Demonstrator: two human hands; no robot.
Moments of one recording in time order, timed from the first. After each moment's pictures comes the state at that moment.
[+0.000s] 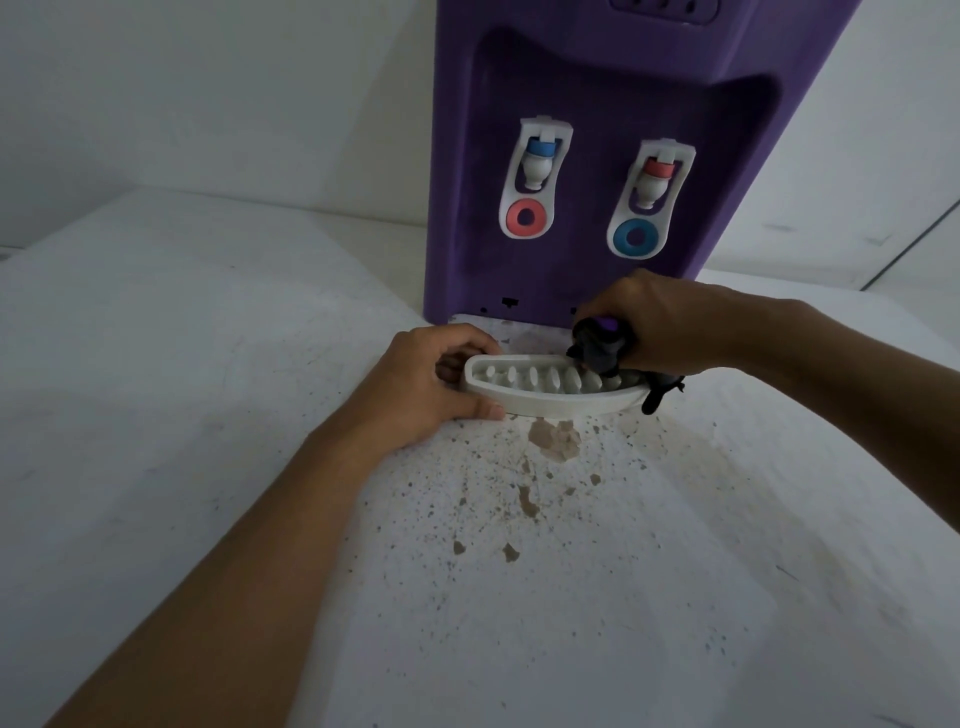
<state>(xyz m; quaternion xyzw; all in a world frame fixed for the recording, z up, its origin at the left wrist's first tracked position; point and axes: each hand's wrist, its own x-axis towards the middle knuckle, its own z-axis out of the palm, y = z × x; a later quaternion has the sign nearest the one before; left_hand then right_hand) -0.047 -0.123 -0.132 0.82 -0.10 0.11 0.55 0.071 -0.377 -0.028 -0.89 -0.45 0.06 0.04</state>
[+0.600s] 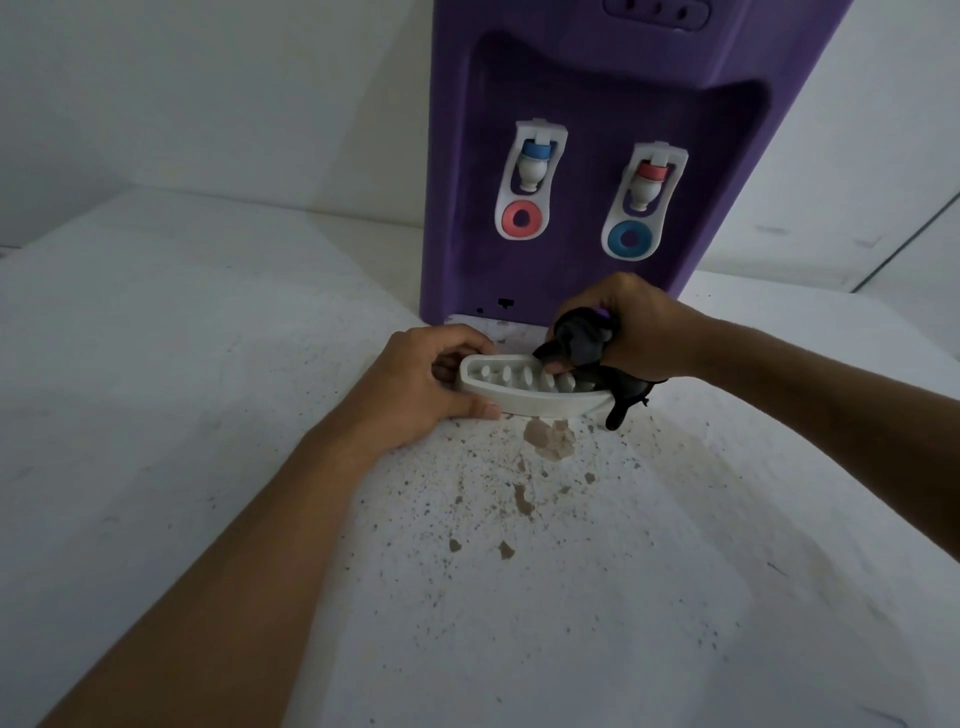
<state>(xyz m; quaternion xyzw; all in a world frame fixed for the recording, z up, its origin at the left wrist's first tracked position) -0.048 -0.124 -0.132 0.82 -0.10 0.11 0.55 0.058 -0.367 -0.037 -0.87 -0.45 0.05 0.20</state>
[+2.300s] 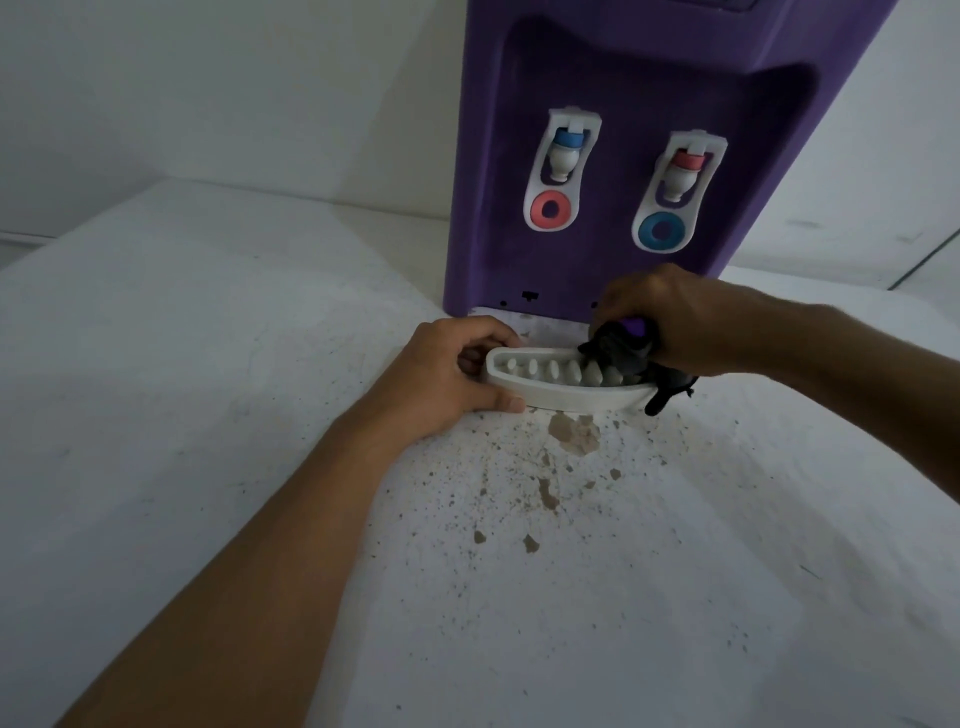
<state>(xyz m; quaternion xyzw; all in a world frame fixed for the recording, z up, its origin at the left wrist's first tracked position) -0.049 -0.124 -0.131 0.82 -0.09 0.10 0.55 0.056 -0.375 -0.026 -0.89 -0.46 0.03 0.02</state>
